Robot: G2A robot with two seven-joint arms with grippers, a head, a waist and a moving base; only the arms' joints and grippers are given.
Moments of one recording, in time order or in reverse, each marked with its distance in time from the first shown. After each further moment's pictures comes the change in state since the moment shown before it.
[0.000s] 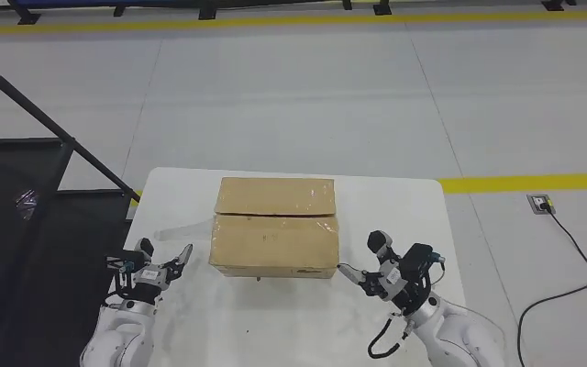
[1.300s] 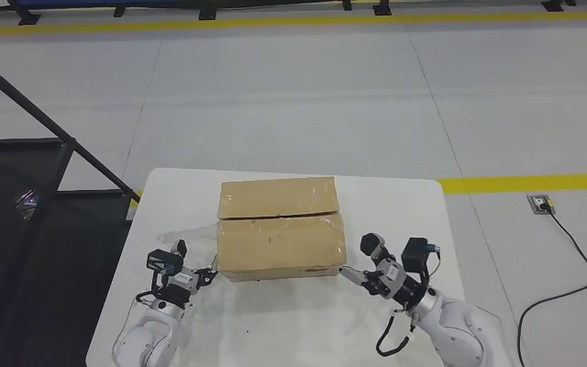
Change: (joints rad) left arm -0.021 -0.016 0.115 0.017 0.113 -0.028 0.025; right arm 0.078 0.009 -0.007 0.126 0.141 -0.131 0.098
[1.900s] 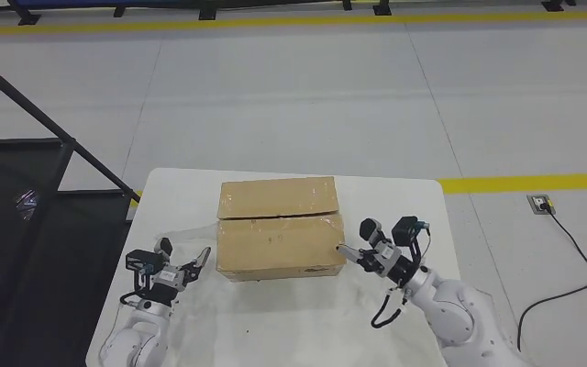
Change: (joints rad) left arm 0.029 0.002 -0.075 -0.031 -0.081 0.013 0.016; right arm 0.180 -0.013 -0.059 0.160 0.089 0.044 0.093
